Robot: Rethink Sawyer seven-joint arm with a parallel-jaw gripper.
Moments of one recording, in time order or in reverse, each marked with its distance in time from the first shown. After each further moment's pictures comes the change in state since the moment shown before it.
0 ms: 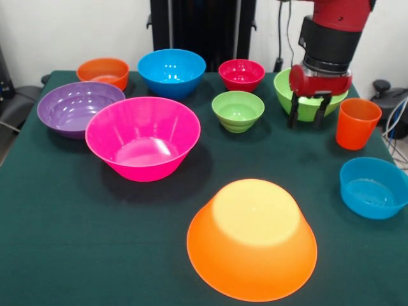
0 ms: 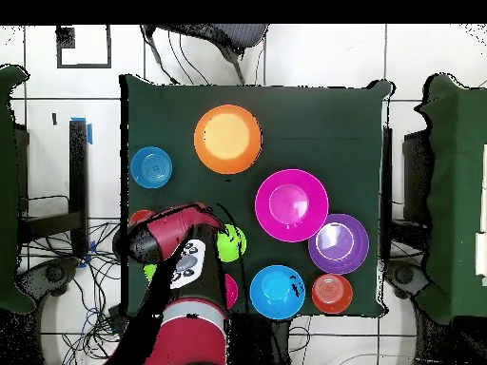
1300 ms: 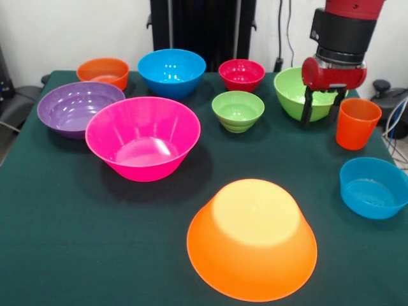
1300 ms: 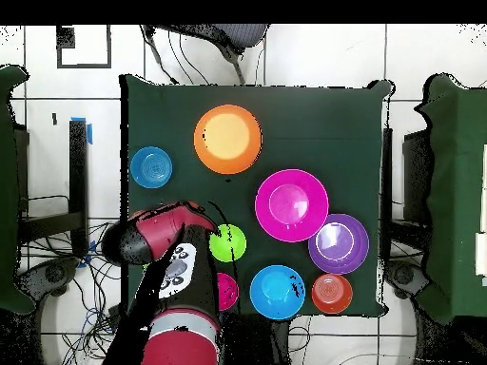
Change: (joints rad) arm 0.022 -0.051 -0.001 -0.002 0.008 -0.010 0.000
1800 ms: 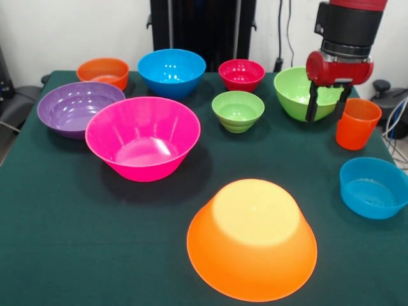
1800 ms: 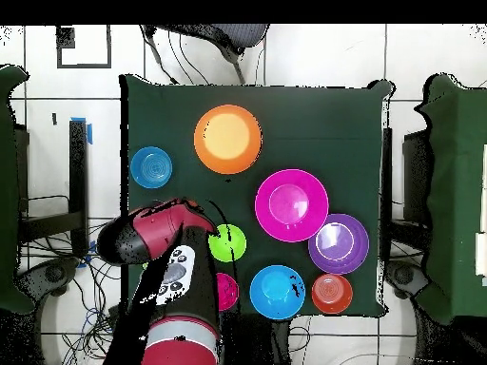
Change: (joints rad) arm 0.001 -0.027 0.000 0.000 0.013 0.000 0.000
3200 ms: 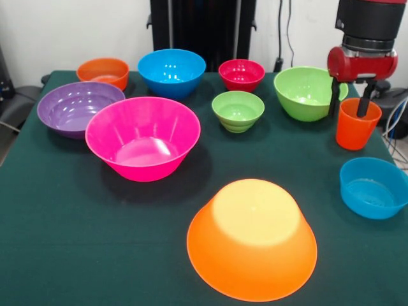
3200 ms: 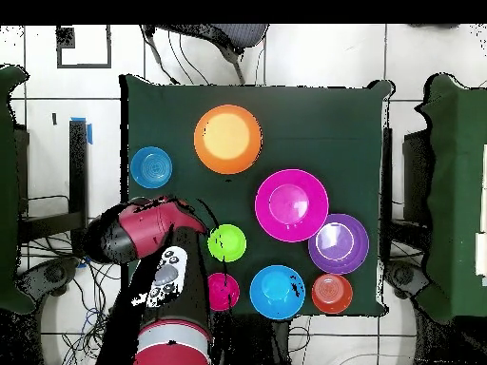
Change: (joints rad) arm 0.014 -0.018 0.026 0.001 0.083 0.006 0.000
